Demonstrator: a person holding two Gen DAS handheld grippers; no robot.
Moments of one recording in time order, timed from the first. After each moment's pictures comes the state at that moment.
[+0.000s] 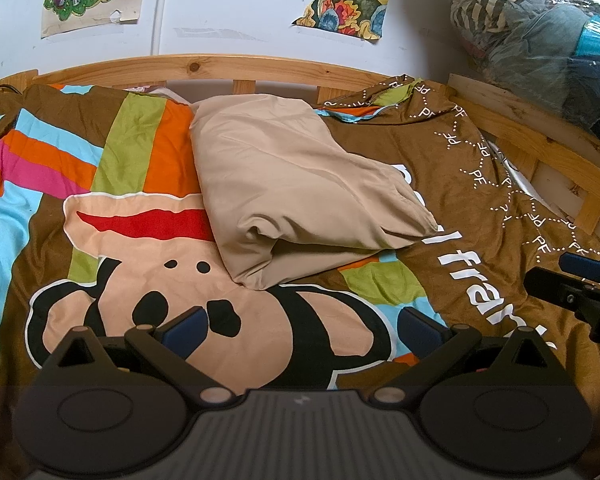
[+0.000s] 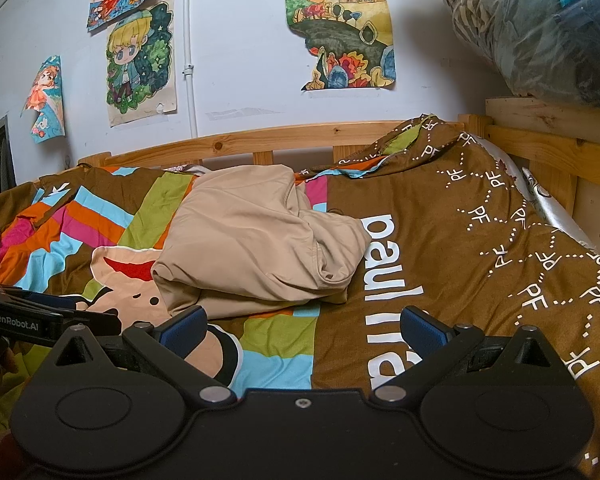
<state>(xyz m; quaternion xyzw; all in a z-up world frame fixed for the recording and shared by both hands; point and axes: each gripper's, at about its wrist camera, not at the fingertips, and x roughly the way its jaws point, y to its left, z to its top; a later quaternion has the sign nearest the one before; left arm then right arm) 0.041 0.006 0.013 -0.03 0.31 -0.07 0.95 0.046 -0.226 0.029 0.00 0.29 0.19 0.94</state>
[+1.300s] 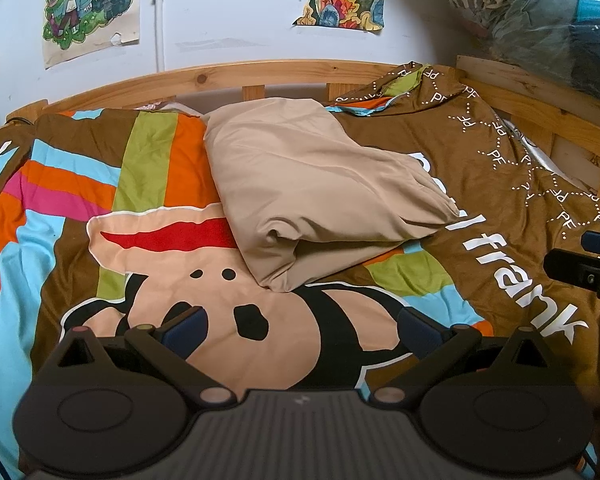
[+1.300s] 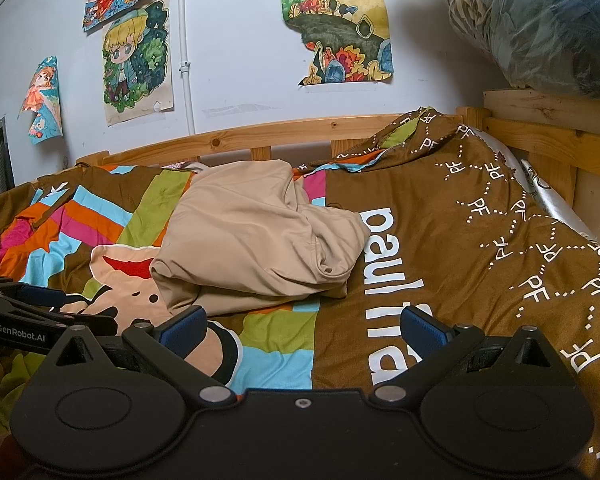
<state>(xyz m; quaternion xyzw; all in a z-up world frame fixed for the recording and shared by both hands) 0.041 0.003 0.015 0.03 0.31 -0.04 0.95 0.044 -0.223 0.027 0.00 0.29 0.18 0.94</state>
